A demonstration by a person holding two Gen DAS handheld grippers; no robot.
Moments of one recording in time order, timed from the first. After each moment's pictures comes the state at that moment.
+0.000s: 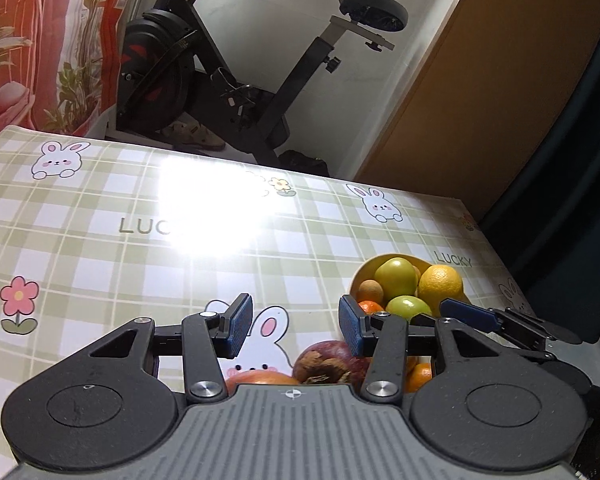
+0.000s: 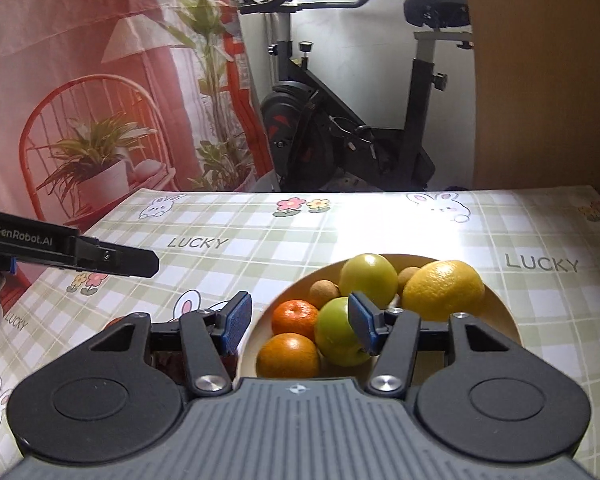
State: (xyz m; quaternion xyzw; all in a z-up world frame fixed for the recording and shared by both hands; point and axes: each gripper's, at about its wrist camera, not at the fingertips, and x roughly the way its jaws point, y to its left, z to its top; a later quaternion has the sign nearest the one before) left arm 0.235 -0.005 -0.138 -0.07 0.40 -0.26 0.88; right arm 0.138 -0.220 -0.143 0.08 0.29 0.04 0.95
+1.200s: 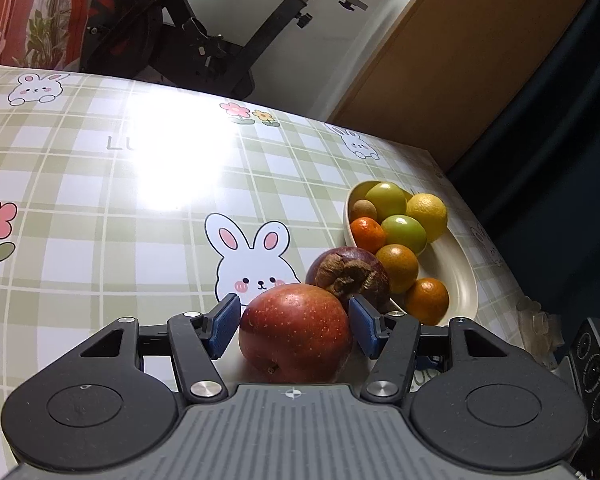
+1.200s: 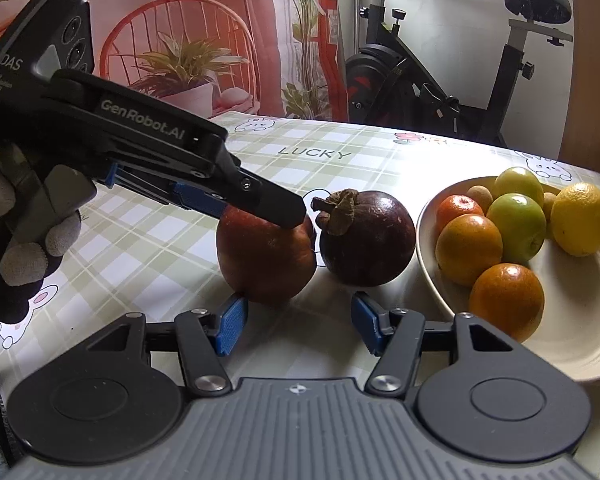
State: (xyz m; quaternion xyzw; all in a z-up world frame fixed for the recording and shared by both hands) left arm 0.220 0.035 -0.189 -0.09 0.44 -0.34 0.83; right arm 0.103 -0.121 -0.201 0.03 0.32 0.13 0.94
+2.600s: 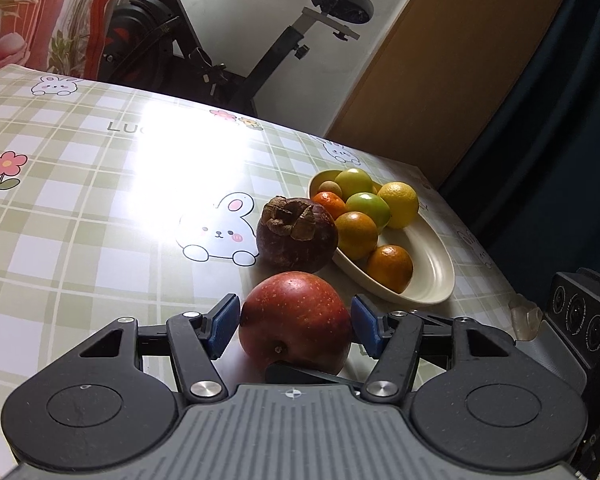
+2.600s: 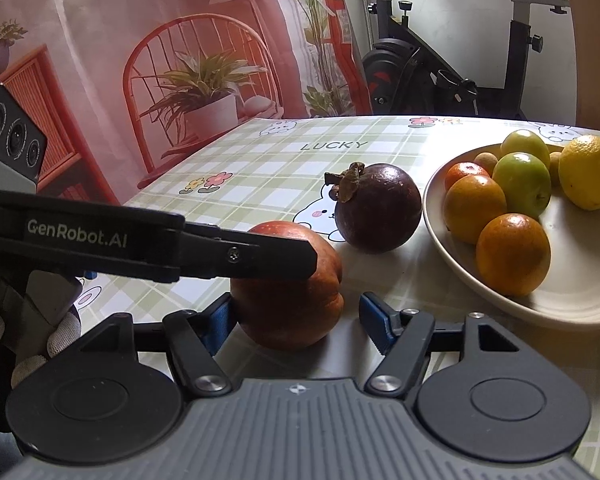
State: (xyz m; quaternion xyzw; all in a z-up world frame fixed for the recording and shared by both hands) left arm 0.137 0.016 -0.206 -0.11 0.37 -0.31 0.87; right arm 0.081 -0.145 -0.203 0.09 0.32 0.18 0.93
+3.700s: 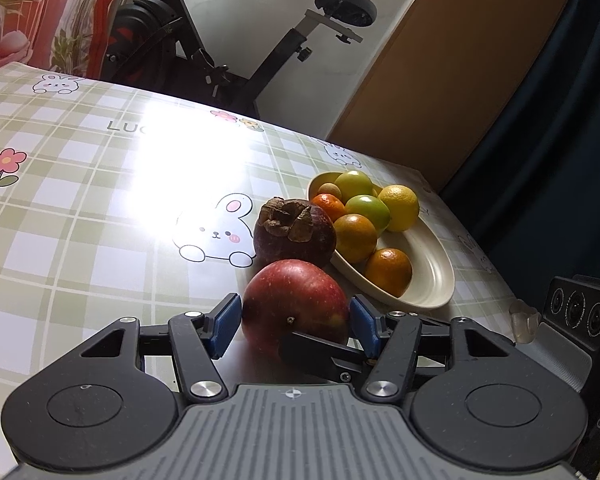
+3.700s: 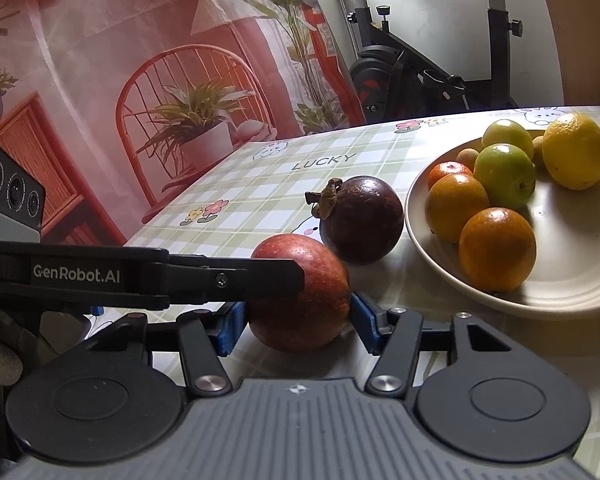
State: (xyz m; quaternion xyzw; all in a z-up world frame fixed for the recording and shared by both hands) left arm 0.135 0.014 -0.206 -0.11 0.37 -0.31 0.87; right arm 0.075 -0.167 -0.202 0.16 0.30 0.17 0.93
